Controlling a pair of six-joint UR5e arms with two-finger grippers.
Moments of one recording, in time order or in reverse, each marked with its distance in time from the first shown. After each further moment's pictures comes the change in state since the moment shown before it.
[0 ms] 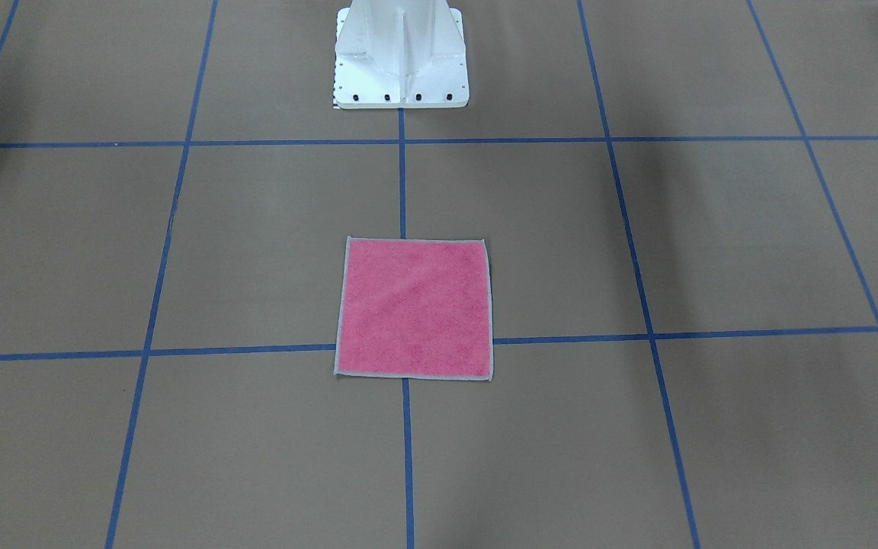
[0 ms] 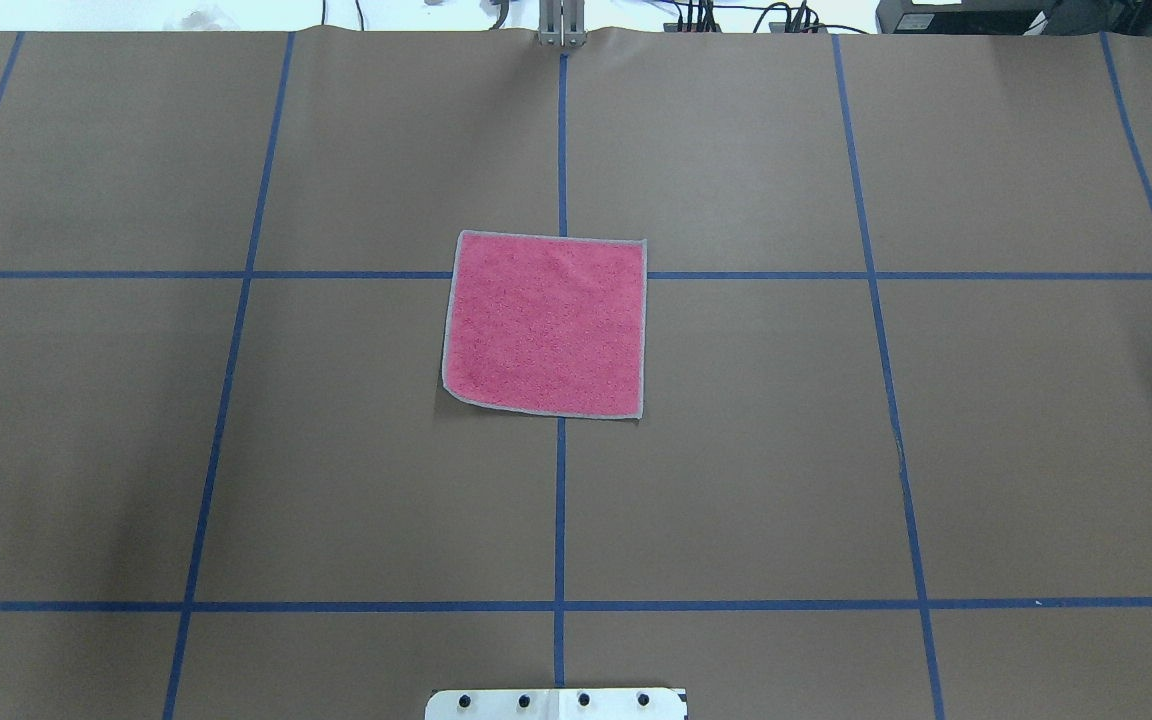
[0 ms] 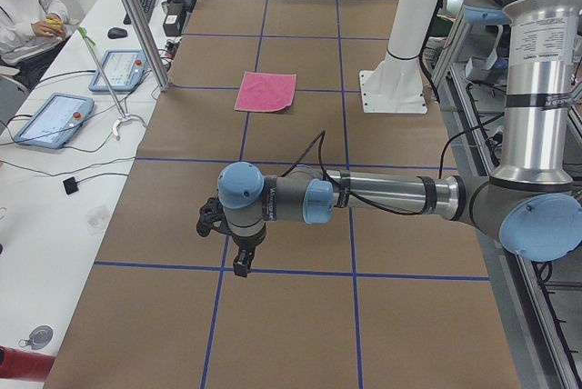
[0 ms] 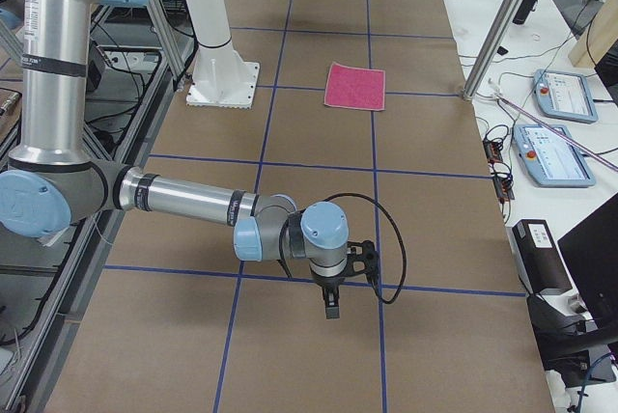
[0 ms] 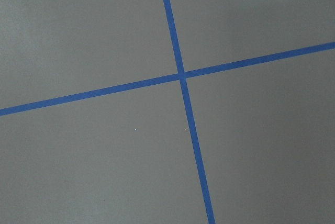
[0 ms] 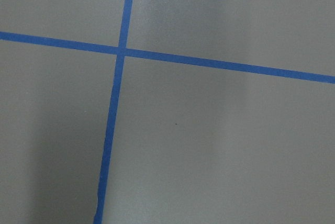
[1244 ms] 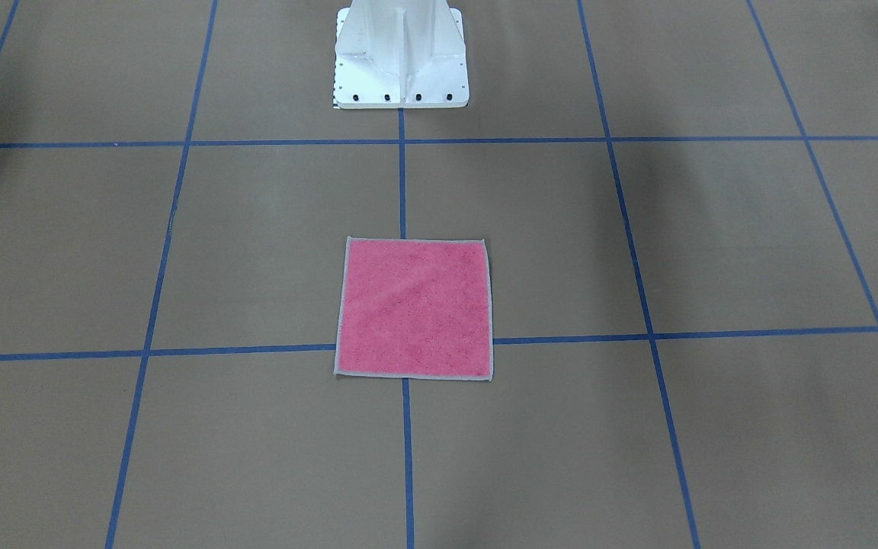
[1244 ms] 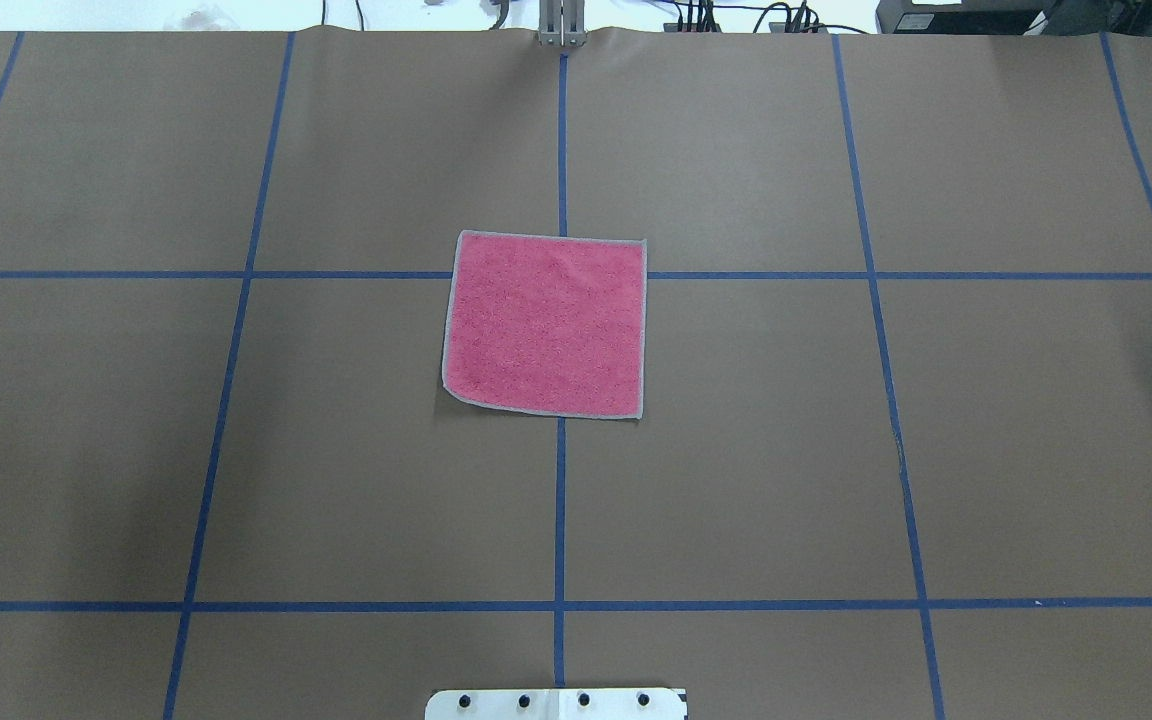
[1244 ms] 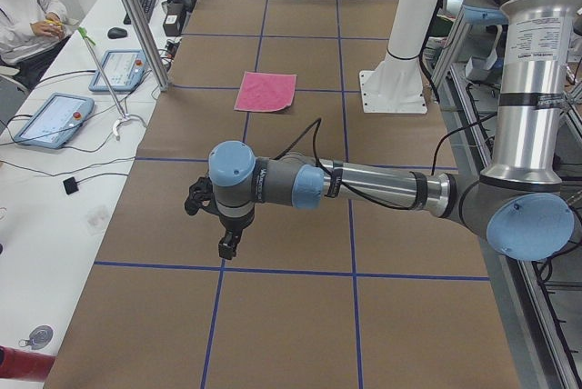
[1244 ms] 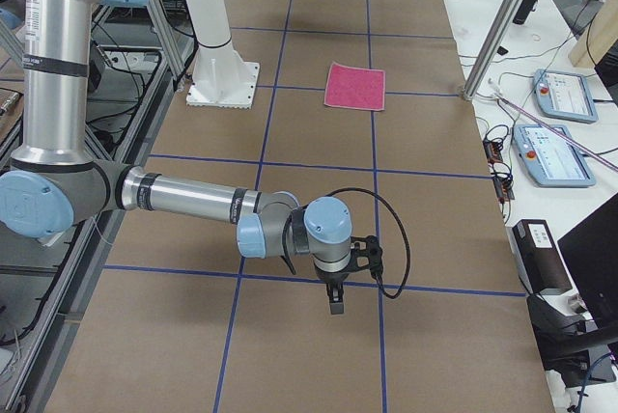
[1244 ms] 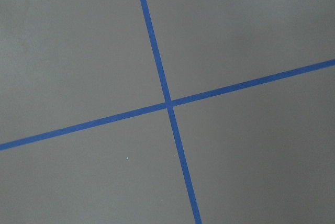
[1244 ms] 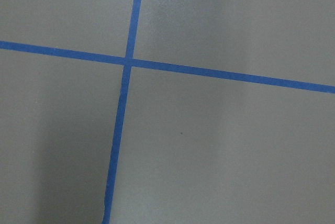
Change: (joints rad) left arm 0.005 -0.054 -0.021 -0.018 -0.001 -0.006; right arm -0.001 0.011 0.006 0.001 0.004 0.009
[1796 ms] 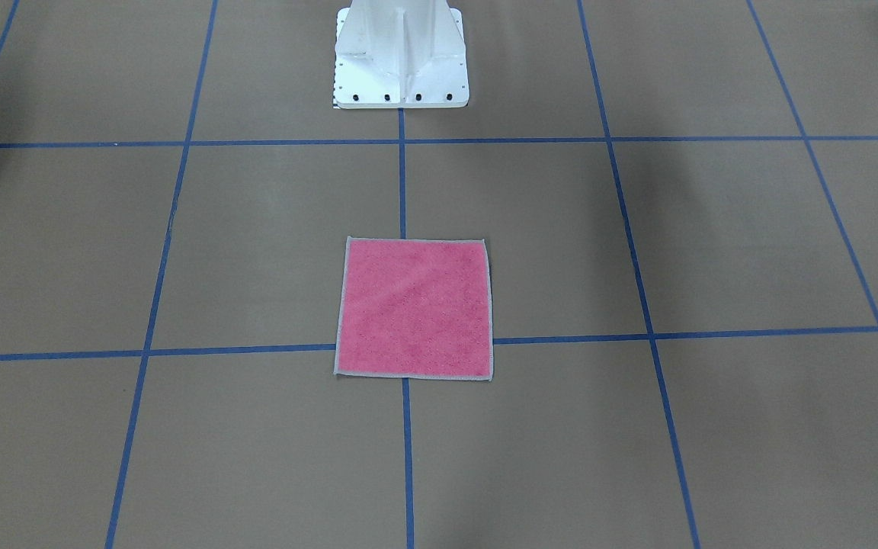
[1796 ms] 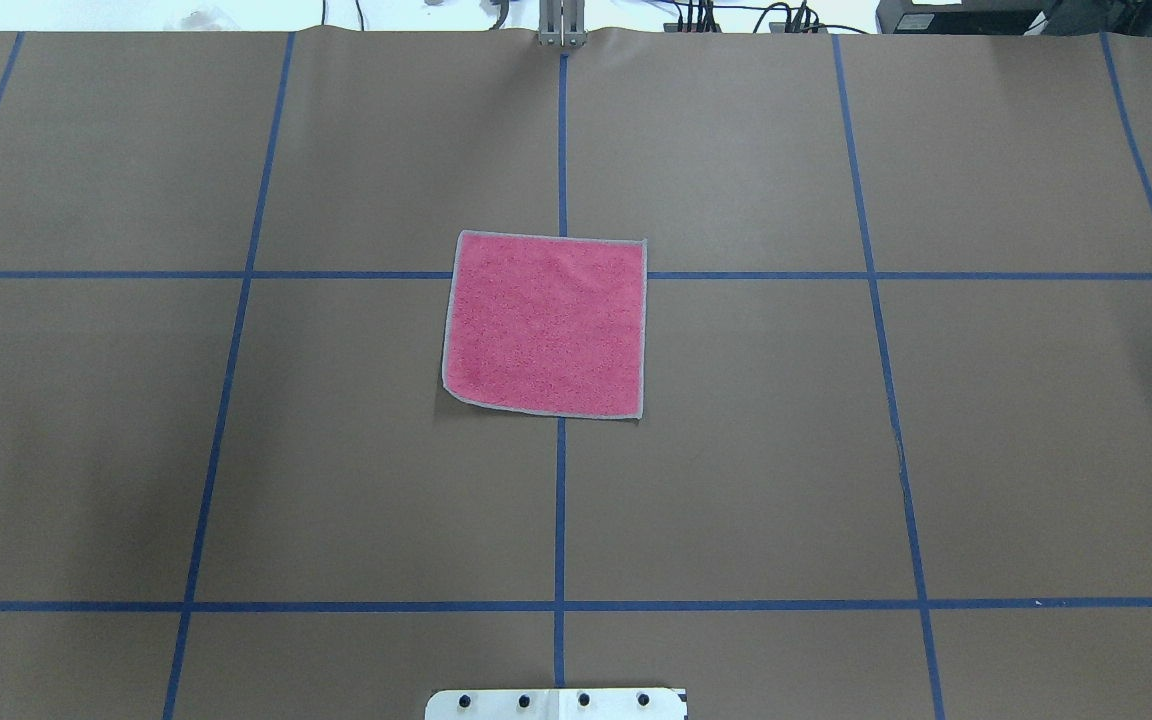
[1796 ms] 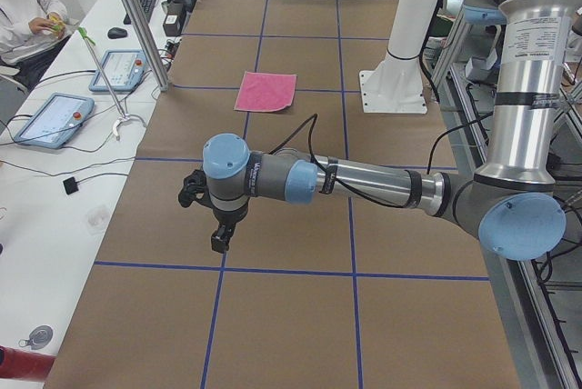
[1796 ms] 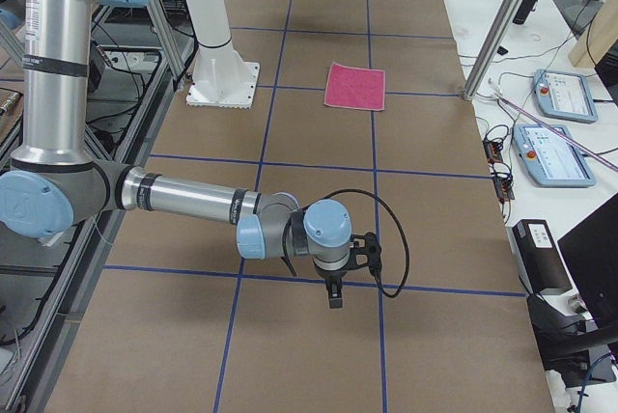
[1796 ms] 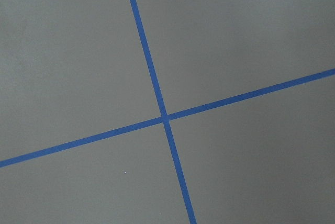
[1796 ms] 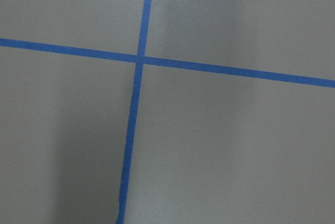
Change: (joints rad) left arm 0.004 -0.023 0.003 -0.030 -0.005 0.000; right arm 0.000 0.000 0.004 0.001 0.100 -0.002
